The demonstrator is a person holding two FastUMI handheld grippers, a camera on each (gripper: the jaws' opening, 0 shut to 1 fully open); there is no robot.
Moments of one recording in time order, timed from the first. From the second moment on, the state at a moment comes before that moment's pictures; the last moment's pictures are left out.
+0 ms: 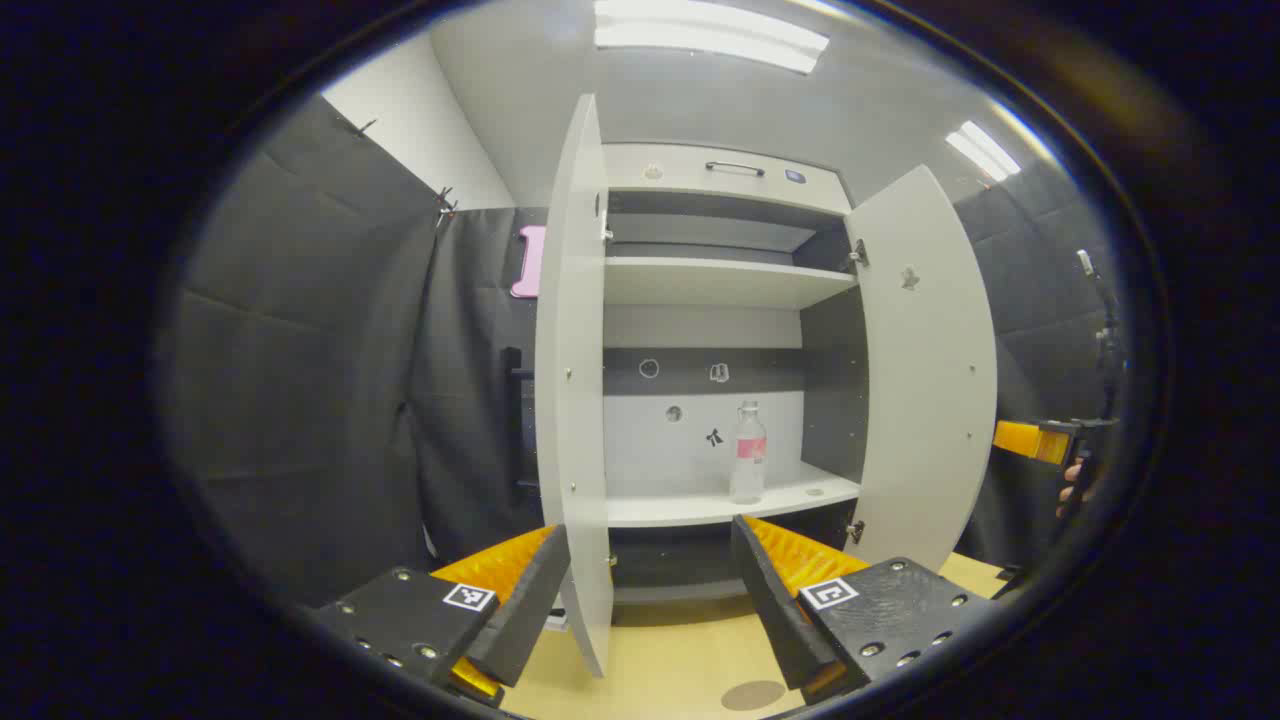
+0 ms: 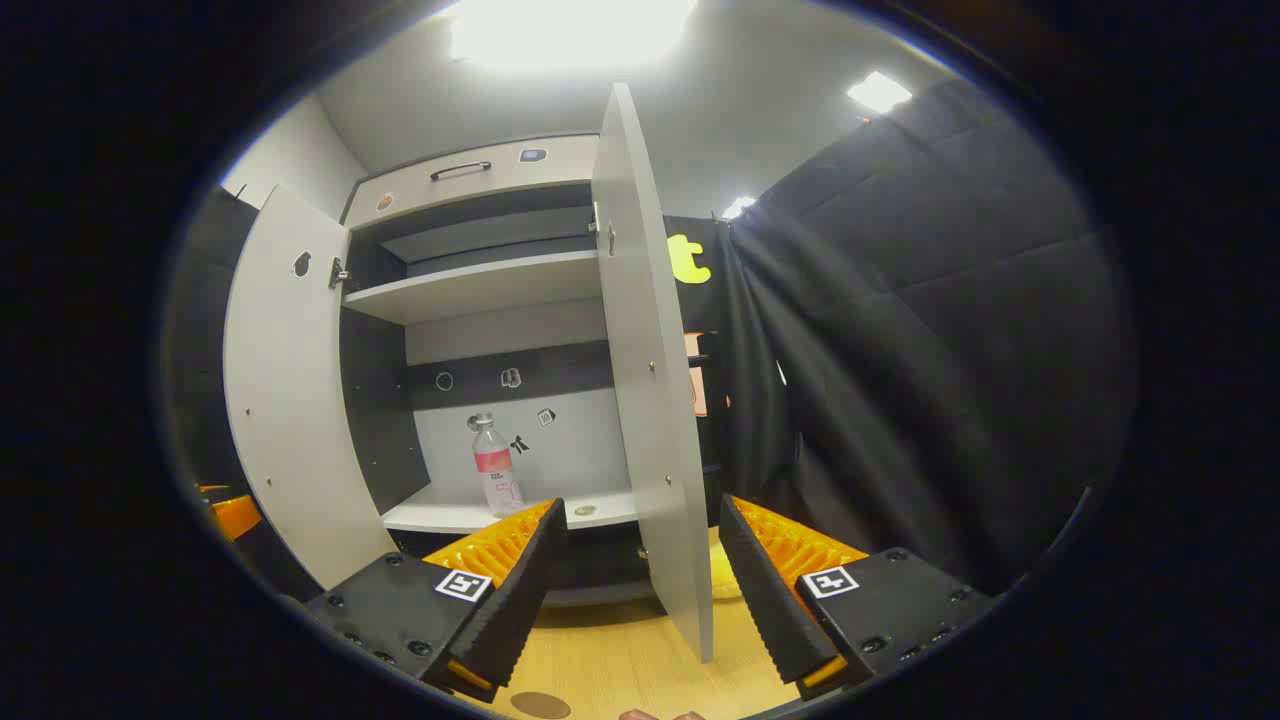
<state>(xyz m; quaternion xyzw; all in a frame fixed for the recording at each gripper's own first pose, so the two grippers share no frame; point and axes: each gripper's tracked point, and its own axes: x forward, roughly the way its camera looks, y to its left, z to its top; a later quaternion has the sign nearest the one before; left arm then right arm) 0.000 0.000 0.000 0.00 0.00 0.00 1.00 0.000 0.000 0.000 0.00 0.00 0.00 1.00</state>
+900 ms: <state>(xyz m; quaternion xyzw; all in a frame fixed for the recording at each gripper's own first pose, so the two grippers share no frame) -0.012 0.003 -0.032 -0.02 0.03 0.01 1.00 -0.009 -0.016 -0.014 0.00 0.04 -0.03 1.00</state>
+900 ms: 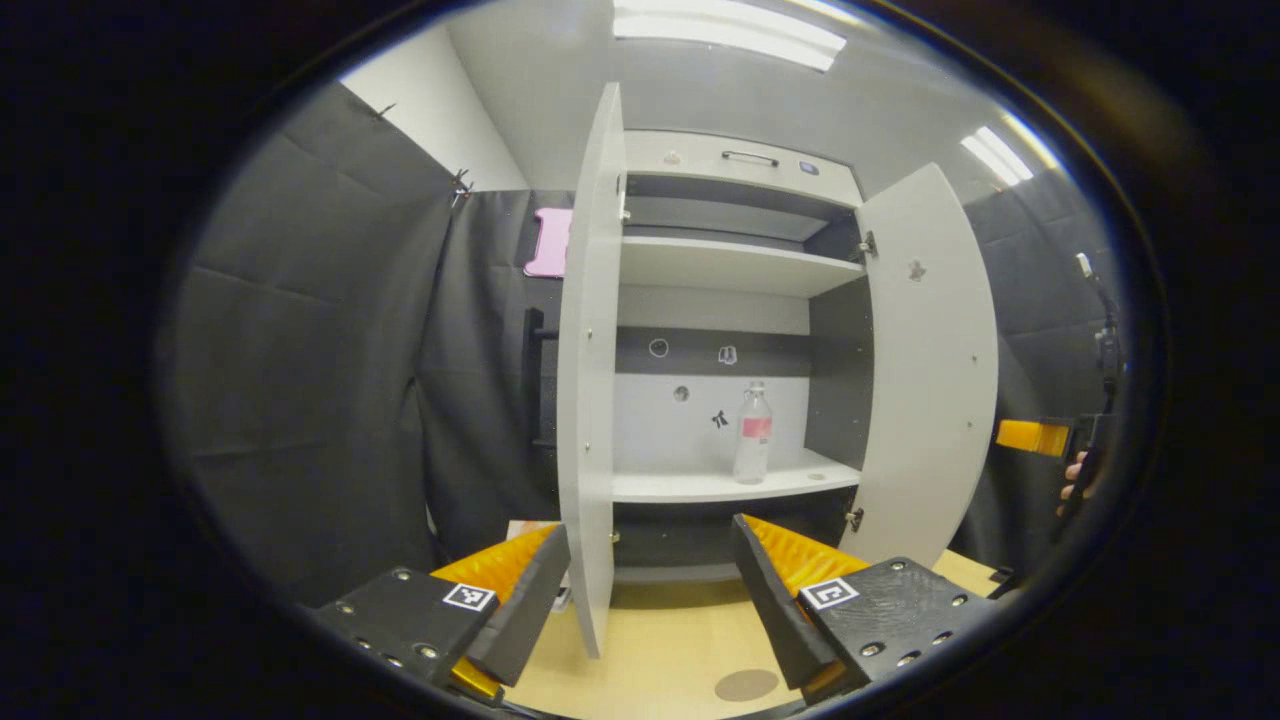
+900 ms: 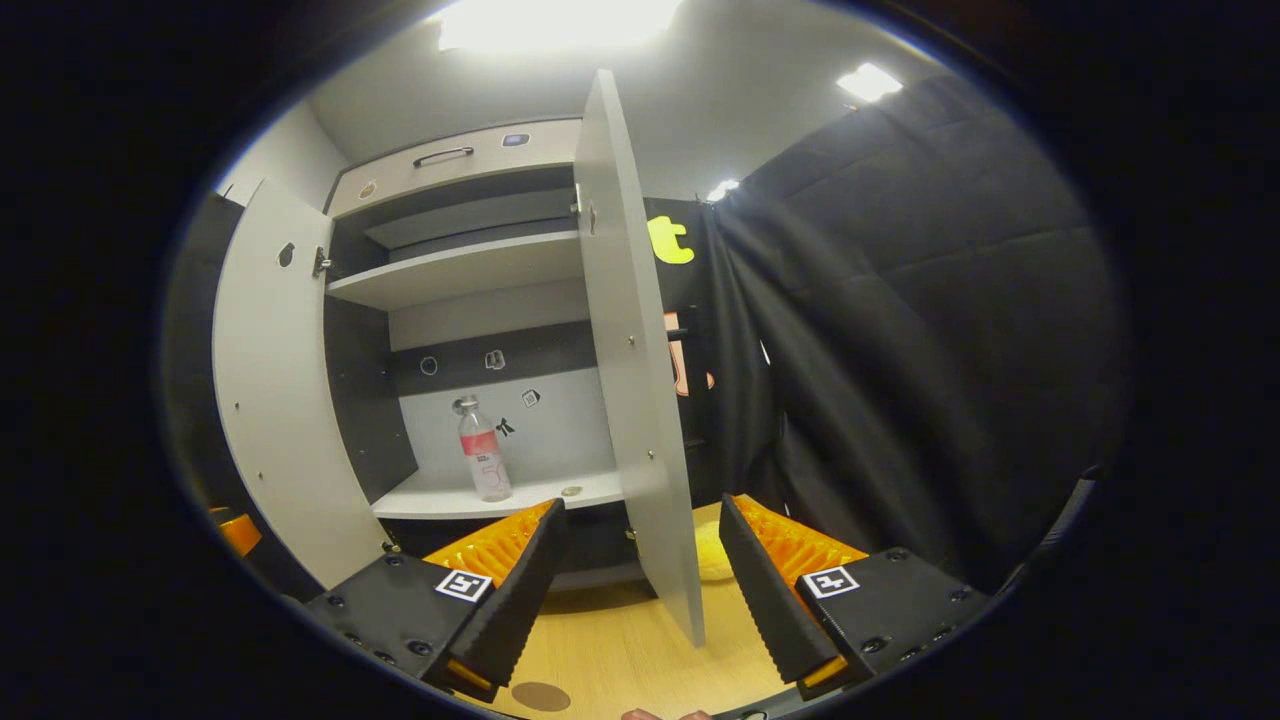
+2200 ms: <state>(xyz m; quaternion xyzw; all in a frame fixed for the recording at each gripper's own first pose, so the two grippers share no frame) 0.142 -0.144 -0.038 -0.06 0.05 -0.15 0.99 -0.005 -0.144 0.003 -0.02 0.05 -0.18 0.98</state>
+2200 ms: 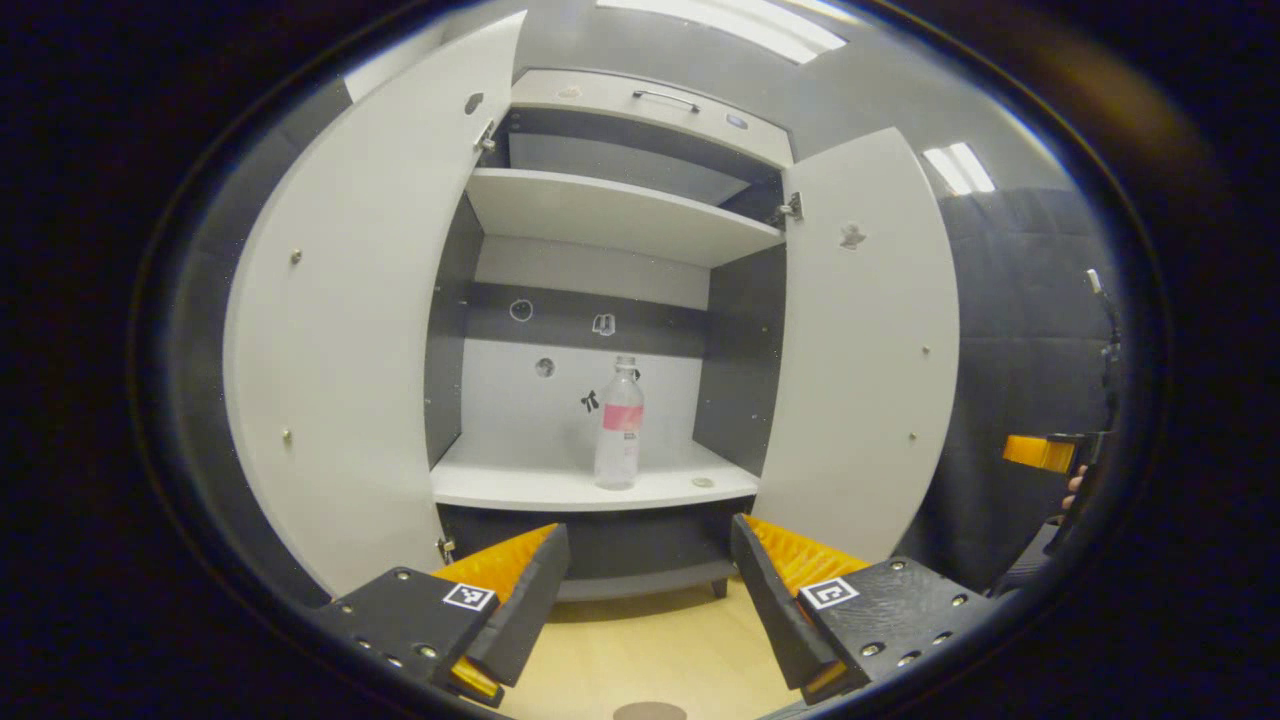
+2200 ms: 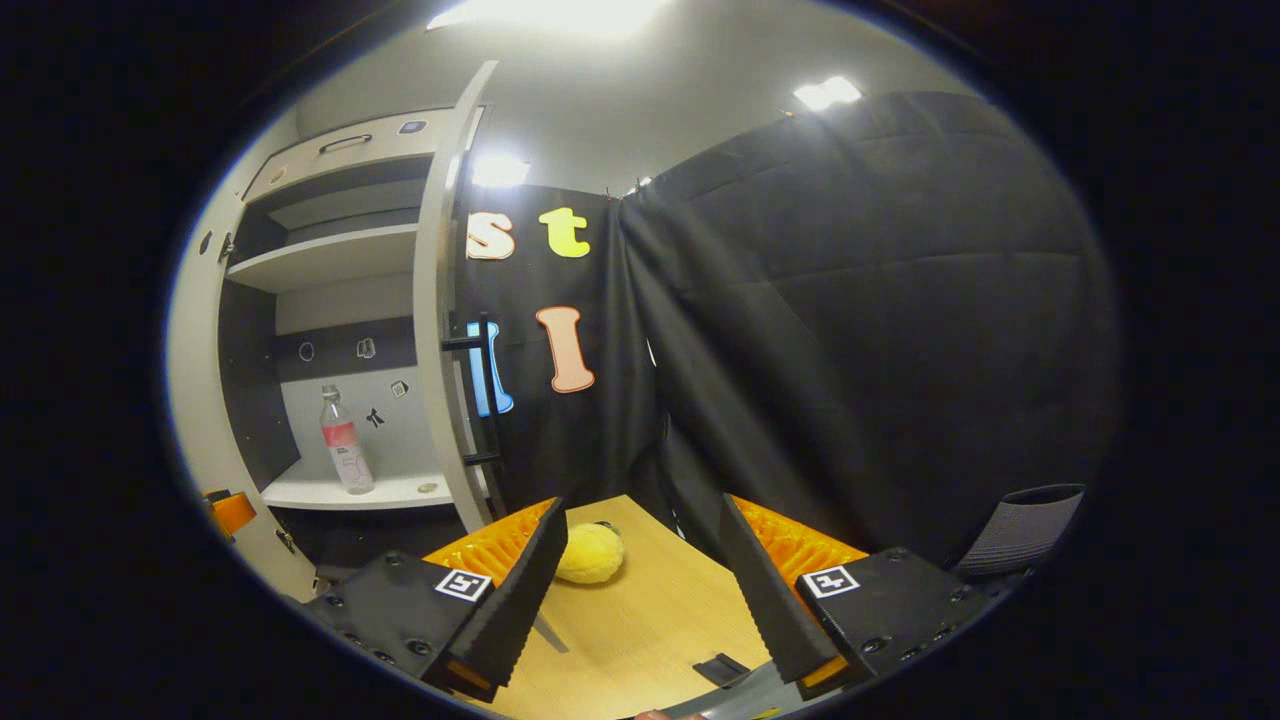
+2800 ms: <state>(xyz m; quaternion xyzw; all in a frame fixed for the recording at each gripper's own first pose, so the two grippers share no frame) 0.324 -0.170 -0.028 -0.02 0.05 -0.09 0.99 0.081 -0.203 0.006 -0.03 0.03 -0.19 0.98</state>
